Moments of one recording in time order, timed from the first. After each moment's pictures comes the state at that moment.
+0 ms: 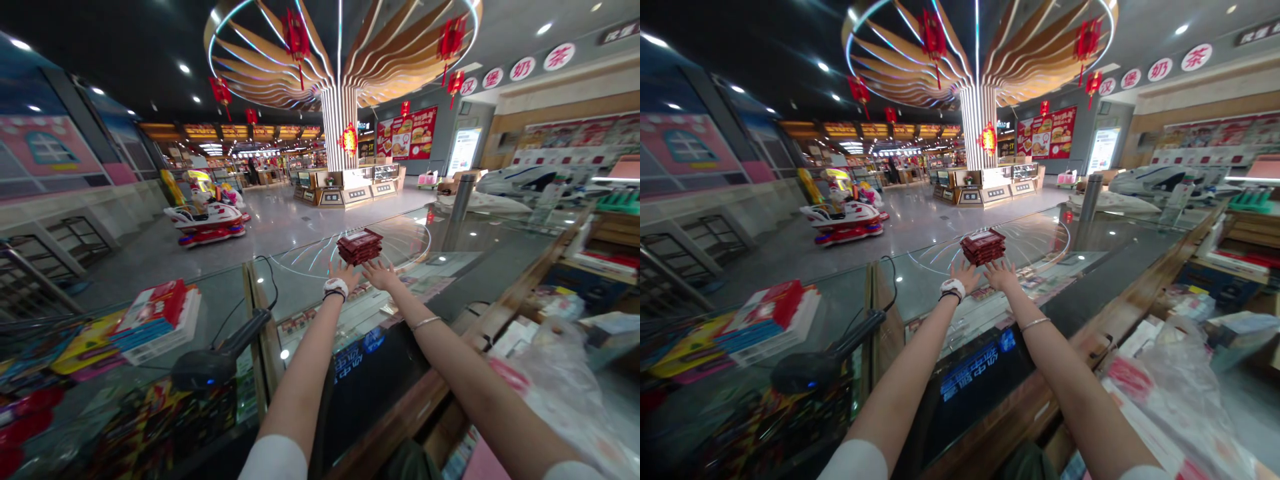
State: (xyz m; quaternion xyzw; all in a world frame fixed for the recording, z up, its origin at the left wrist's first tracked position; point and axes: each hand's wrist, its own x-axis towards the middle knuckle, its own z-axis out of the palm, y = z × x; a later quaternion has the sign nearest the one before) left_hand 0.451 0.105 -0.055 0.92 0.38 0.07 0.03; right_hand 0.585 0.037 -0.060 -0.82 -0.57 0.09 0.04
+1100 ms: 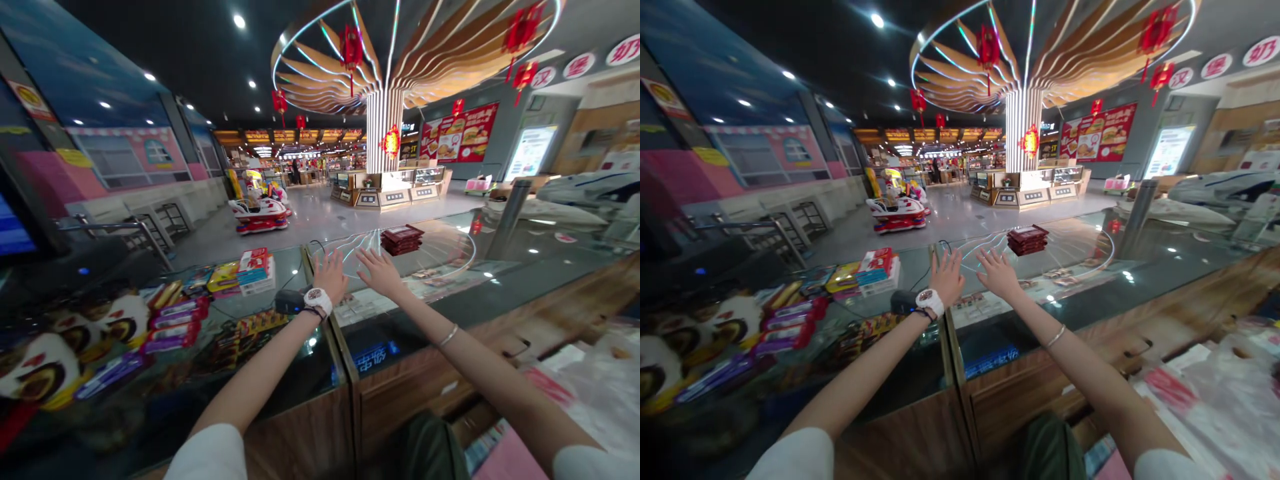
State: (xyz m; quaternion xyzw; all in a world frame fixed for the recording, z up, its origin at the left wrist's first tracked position) left_hand 0.250 -0.005 0.005 0.86 0.46 0.17 -0.13; right_hand 0.426 -0.029 -0.020 -0.65 -0.72 -0.15 0.19
